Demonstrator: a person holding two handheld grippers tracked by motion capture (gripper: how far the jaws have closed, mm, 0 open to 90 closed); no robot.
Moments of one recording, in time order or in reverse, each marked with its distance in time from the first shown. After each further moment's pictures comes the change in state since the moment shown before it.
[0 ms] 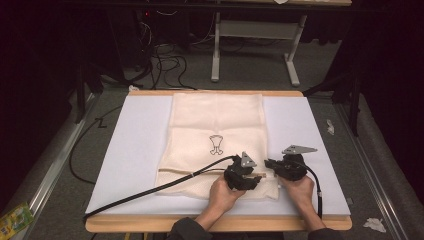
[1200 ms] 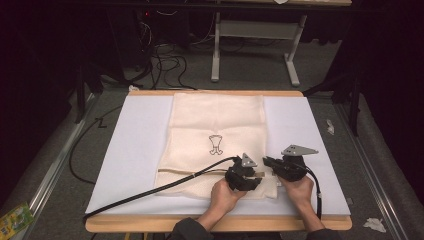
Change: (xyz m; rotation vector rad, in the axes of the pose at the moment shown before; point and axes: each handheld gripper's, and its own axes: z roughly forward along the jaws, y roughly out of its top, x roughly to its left) left arm 0.001 -0.004 0.010 0.019 -0.014 -0.043; right arm 0.015 0.007 -0.010 -0.073 -0.007 -0.063
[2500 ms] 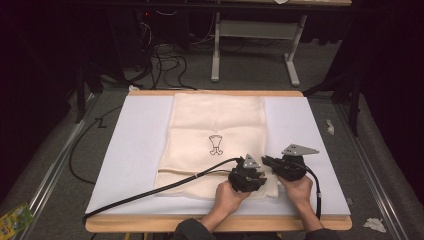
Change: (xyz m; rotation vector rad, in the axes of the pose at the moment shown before) left arm -0.007 0.003 0.002 -0.042 -0.072 0.000; right arm 0.001 0.002 -0.001 -0.029 0.025 0.003
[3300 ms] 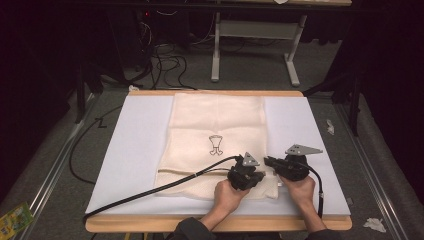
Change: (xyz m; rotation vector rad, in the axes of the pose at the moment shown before) left arm 0.002 0.005 -0.005 -0.004 0.012 -0.004; right arm -0.008 -0.004 -0.004 0.004 0.029 0.029
